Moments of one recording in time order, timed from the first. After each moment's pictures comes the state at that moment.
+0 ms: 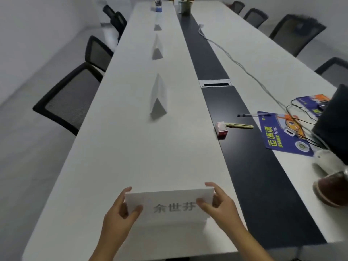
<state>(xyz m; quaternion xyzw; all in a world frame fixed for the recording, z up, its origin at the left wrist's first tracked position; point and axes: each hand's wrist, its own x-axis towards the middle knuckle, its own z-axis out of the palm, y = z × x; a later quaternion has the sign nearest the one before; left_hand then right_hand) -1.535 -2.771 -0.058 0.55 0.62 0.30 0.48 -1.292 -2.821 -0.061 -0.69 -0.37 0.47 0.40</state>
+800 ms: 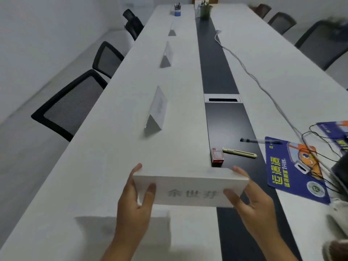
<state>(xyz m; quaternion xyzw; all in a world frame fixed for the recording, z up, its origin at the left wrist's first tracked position) -1.379 -2.707 0.008 0.55 0.60 0.44 0.38 -1.155 -2.741 -0.006 -0.66 -0.50 0.30 0.48</state>
